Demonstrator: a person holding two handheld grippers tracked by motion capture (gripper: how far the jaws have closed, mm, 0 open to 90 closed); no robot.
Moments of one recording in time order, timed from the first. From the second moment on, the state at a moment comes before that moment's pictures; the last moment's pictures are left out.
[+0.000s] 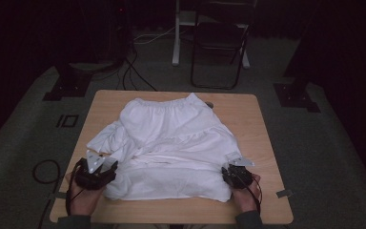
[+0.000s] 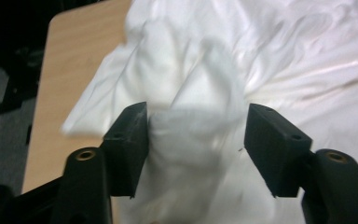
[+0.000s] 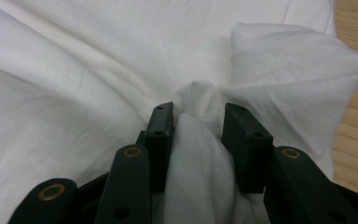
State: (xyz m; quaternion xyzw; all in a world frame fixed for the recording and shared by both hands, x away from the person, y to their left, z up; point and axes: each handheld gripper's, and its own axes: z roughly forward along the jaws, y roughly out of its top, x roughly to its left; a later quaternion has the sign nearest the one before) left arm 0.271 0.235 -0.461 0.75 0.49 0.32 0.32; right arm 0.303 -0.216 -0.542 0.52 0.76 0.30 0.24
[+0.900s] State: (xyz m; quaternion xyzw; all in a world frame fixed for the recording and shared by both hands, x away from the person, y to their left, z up) left arm 0.248 0.315 -0.528 0.70 0.63 0.28 0.20; right arm 0.303 -0.217 -0.542 0.52 0.77 0.30 0.24
